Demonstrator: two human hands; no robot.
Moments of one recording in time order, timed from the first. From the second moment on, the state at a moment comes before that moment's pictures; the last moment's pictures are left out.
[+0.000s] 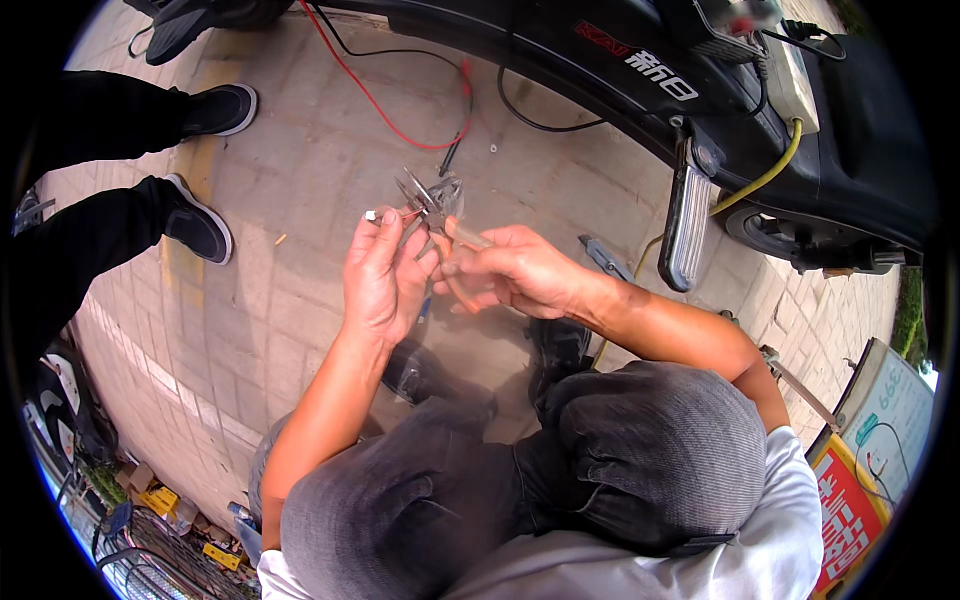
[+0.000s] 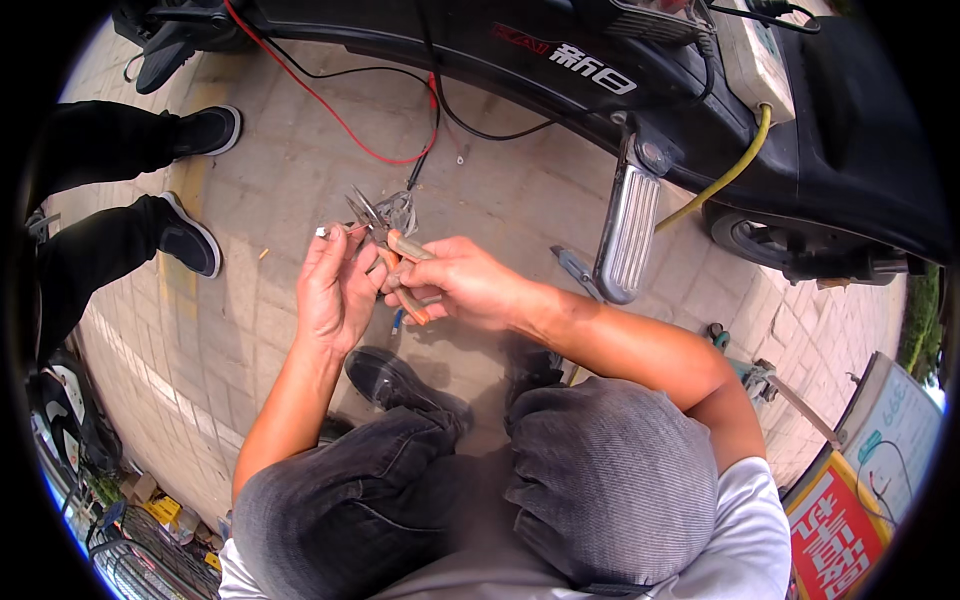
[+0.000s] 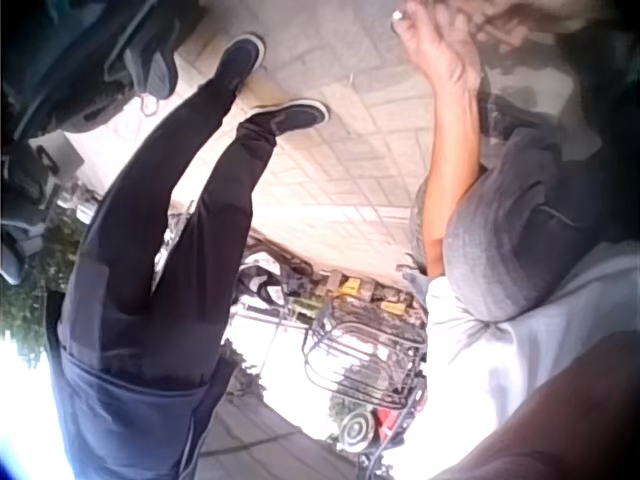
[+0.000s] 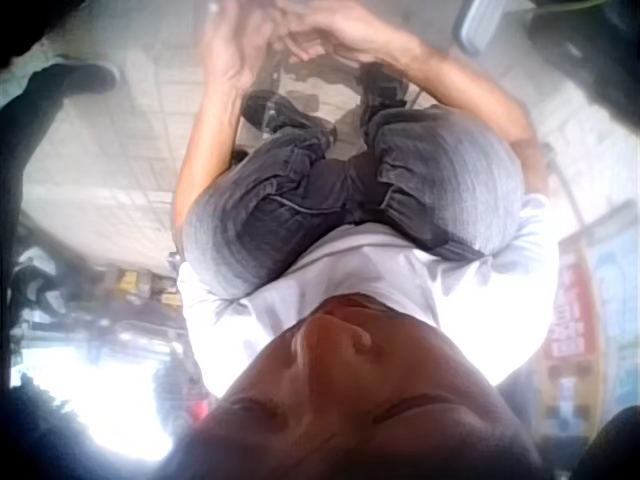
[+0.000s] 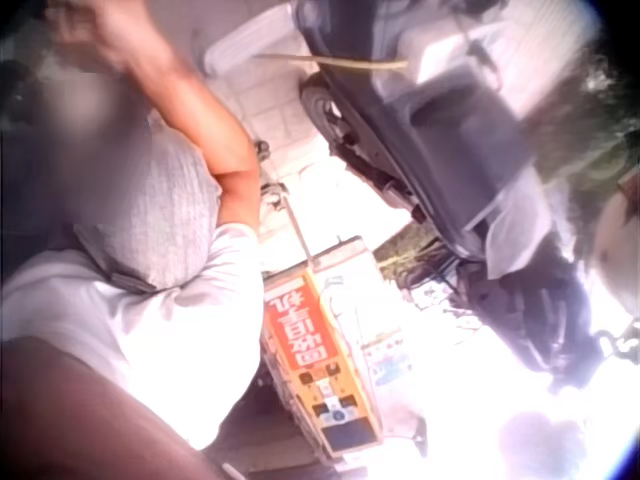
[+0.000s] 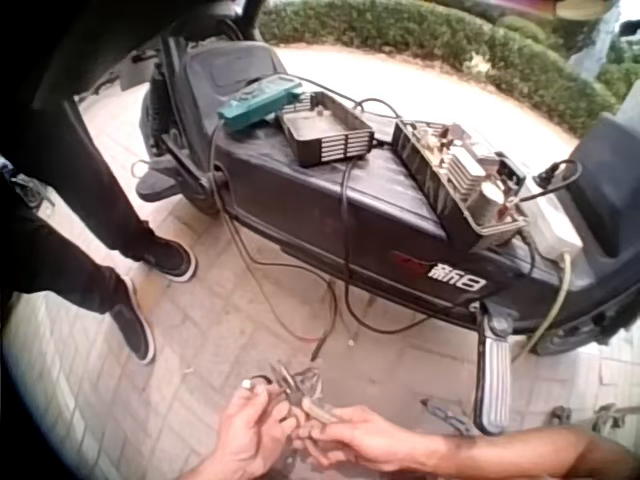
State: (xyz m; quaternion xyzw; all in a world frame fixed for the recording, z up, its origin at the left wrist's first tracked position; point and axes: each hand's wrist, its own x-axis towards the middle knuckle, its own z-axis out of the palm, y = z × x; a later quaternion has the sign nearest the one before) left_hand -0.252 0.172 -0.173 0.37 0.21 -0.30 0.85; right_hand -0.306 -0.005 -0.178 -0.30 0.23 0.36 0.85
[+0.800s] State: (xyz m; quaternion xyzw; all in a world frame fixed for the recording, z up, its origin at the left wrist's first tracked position) left_hand -0.249 0.173 -0.178 0.85 0.00 0.04 0.52; right_hand -0.313 0.001 -0.180 -0.51 0.24 0.29 0.77
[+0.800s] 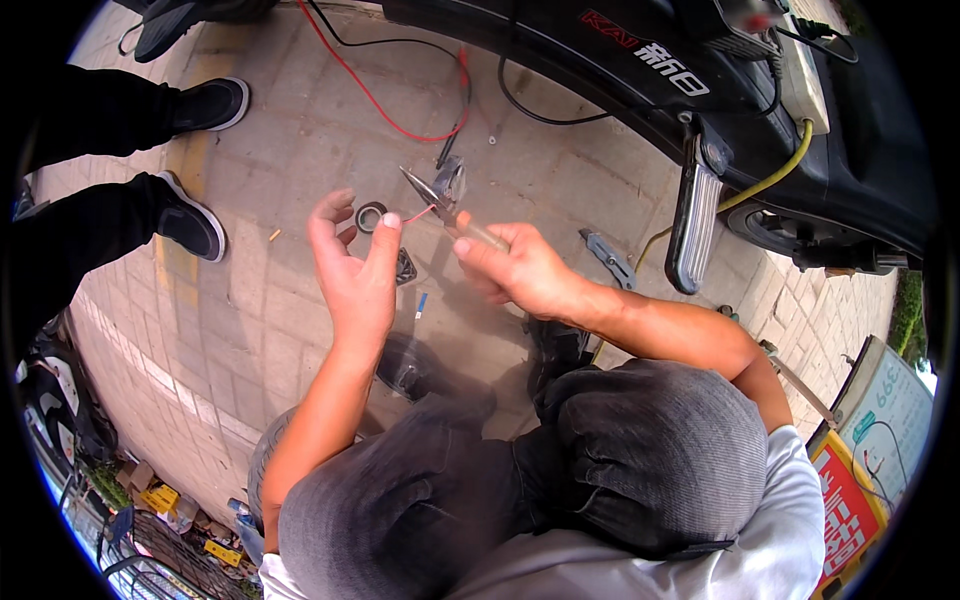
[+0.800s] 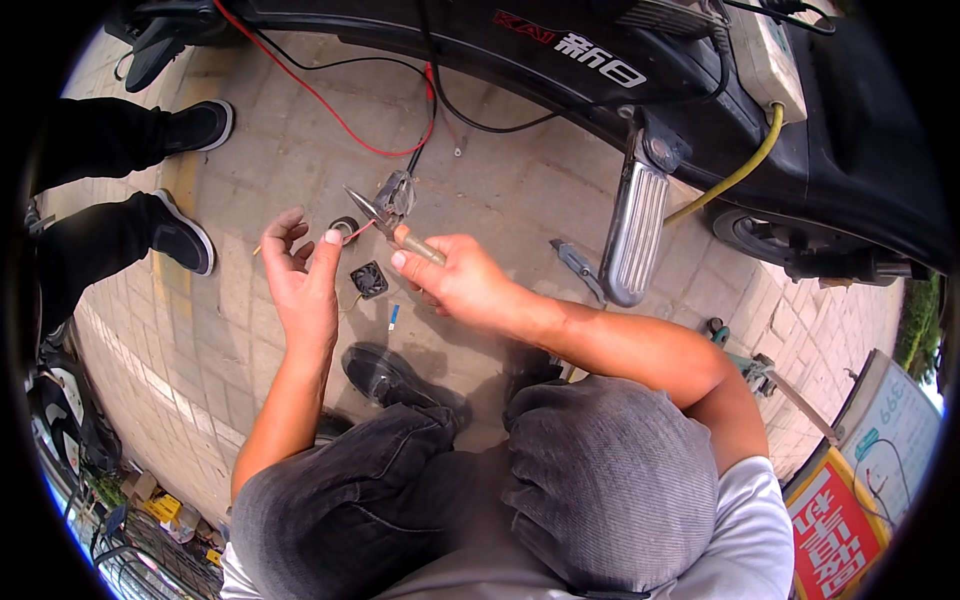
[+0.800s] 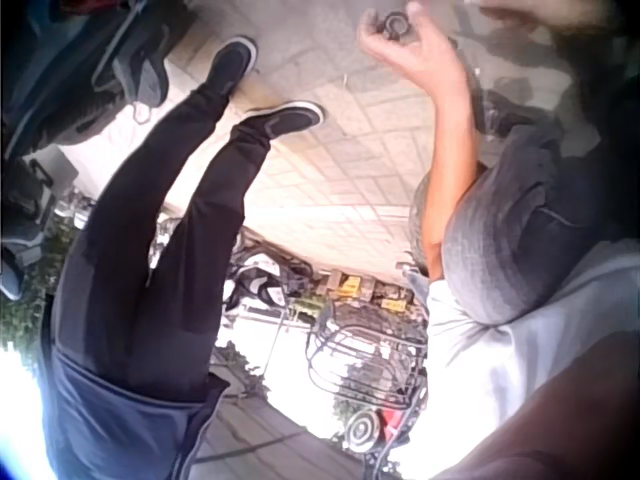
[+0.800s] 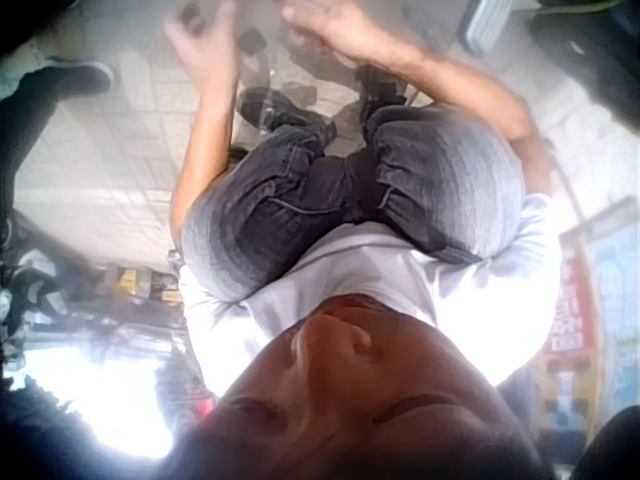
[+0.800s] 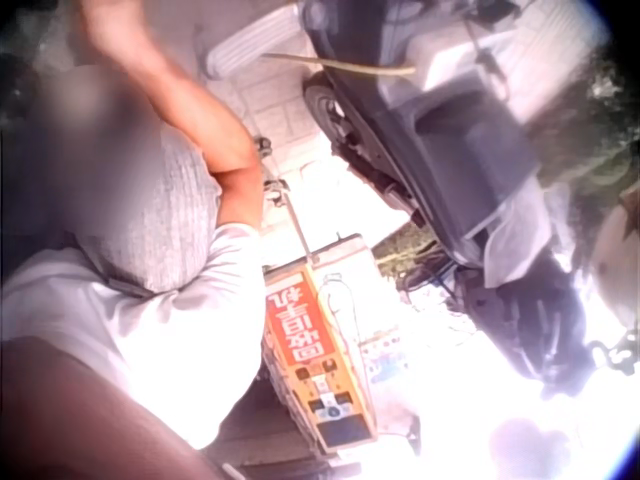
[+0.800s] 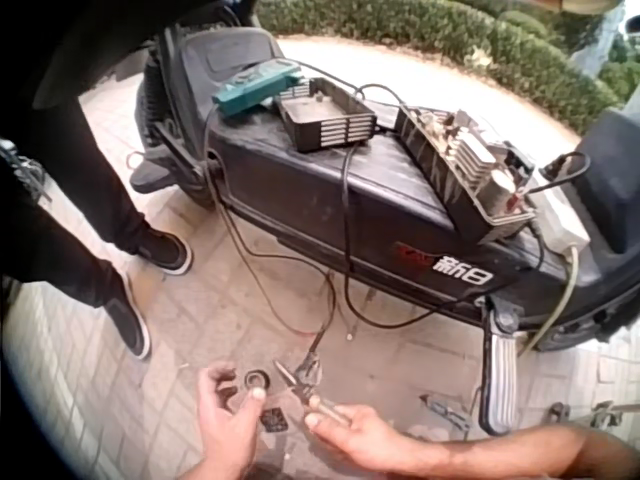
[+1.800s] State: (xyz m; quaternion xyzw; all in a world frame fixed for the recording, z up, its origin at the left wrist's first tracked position) left_hand -0.233 0.183 -0.161 0.81 -0.02 -0.34 0.49; right_hand -0.307 -0.004 -0.171 -0.65 0.10 0.31 0.69
